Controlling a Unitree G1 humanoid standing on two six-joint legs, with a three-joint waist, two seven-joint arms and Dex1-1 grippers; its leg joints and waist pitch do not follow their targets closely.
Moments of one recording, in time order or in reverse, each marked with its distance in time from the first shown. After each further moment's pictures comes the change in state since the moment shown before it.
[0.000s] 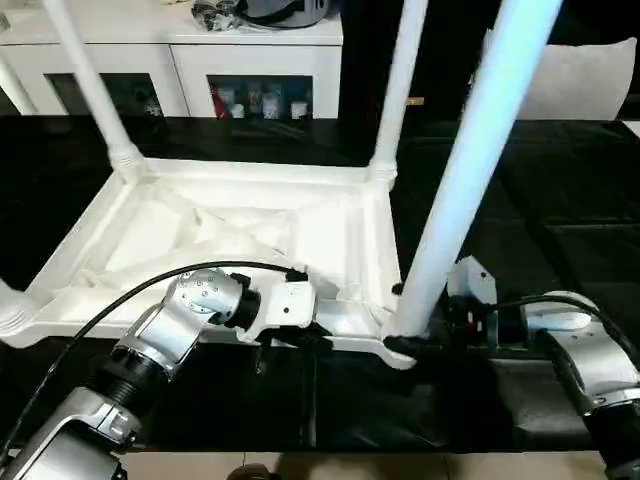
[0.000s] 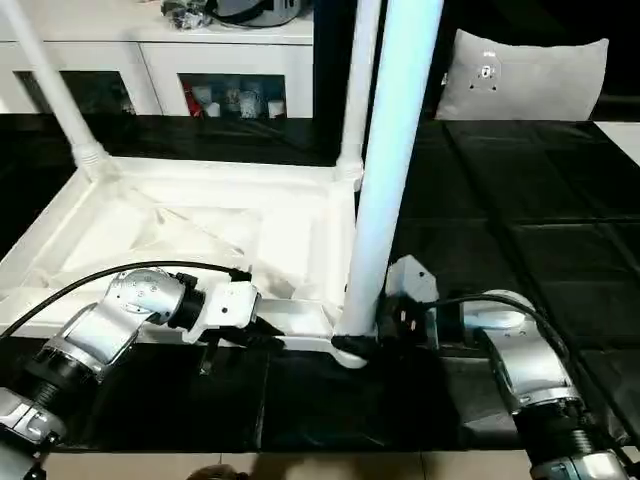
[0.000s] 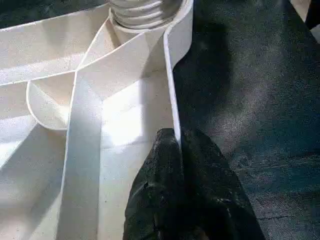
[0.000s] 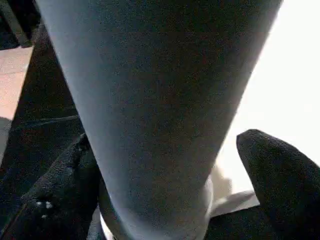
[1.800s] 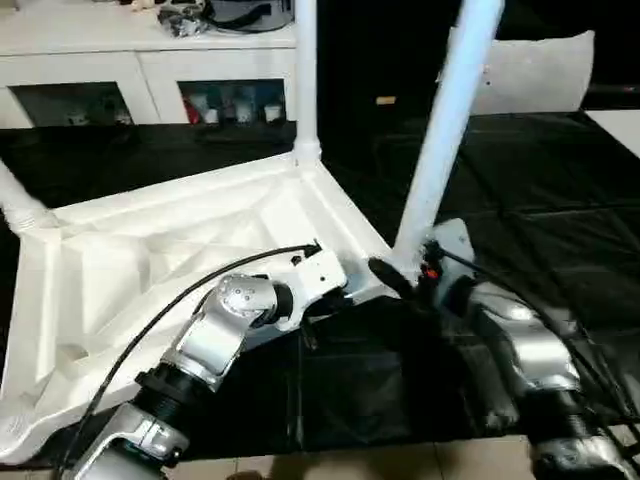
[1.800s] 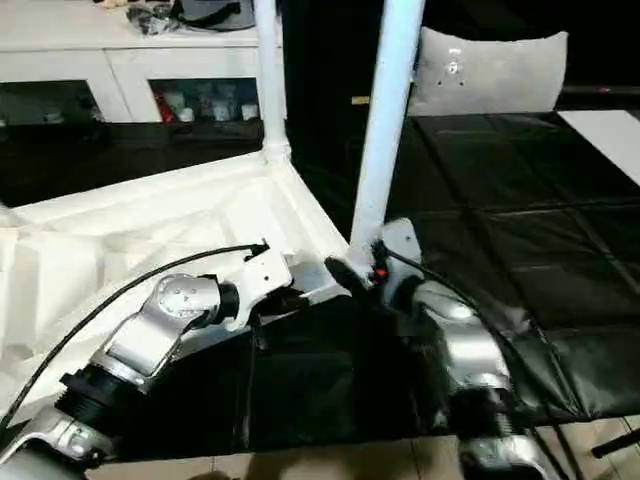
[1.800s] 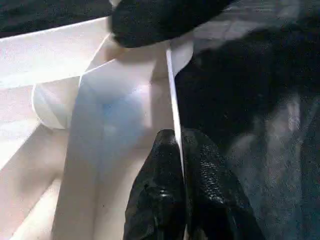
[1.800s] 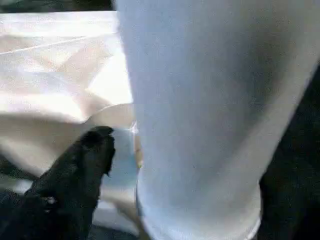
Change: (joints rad) left arm 0.047 -0.175 0.075 -0.103 0.076 0.363 0.394; right arm -0.040 0.263 -0.143 0.068 -0.054 0.163 -0.529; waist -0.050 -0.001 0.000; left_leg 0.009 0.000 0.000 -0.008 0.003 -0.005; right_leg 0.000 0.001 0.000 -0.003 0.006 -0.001
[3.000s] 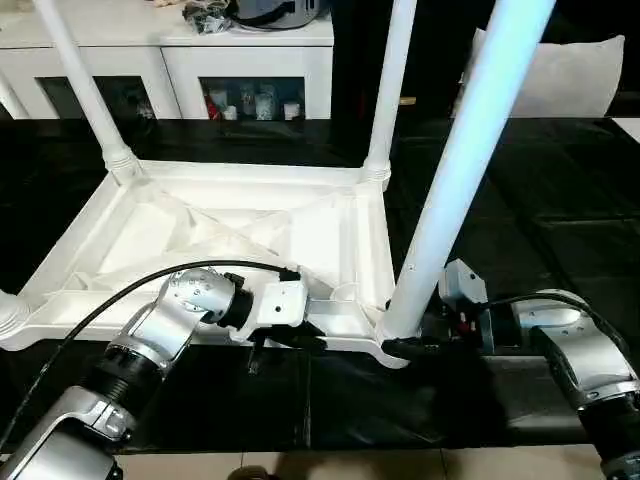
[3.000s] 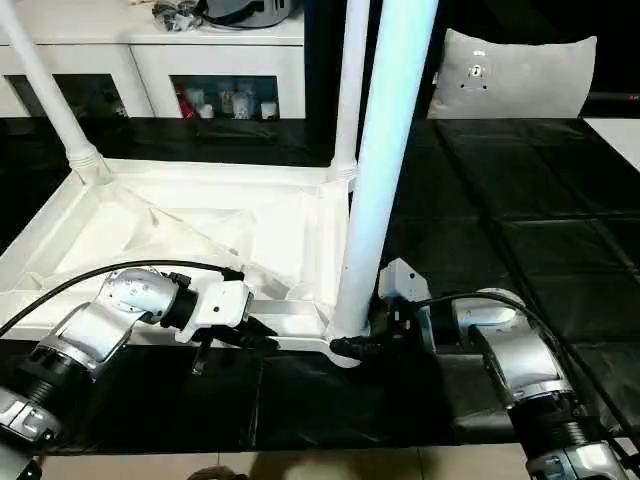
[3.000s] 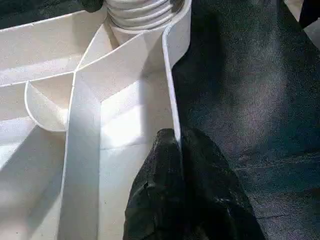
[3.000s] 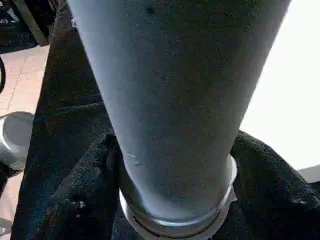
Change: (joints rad) left arm -0.048 0.191 -0.063 0.138 -0.090 -0.393 -0.414; right arm 0.010 -0.261 0.170 -0.048 0.046 -0.087 0.569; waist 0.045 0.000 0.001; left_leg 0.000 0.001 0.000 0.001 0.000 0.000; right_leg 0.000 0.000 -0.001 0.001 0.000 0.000
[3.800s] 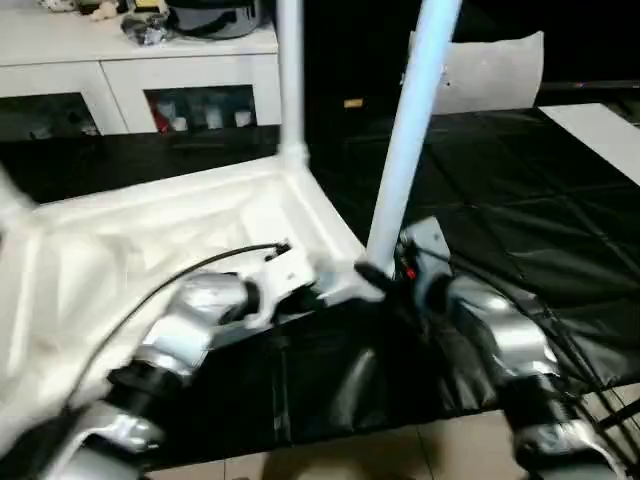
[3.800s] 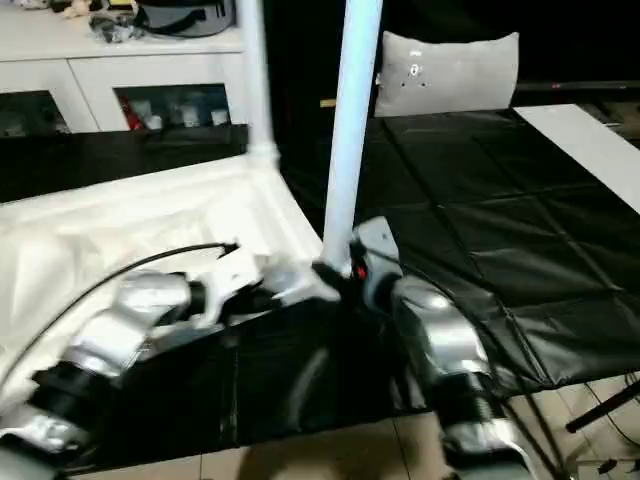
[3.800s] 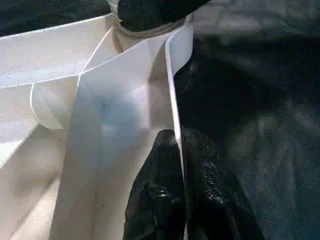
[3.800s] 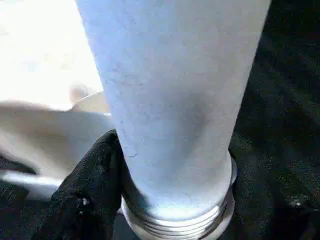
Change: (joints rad) left arm 0.044 -0.189 0.116 -0.088 0.076 0.410 0.414; right arm -0.123 0.383 -0.145 0.132 -0.110 0.201 -0.776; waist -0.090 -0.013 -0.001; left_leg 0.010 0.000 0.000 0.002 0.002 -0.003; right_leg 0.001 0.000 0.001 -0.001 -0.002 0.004
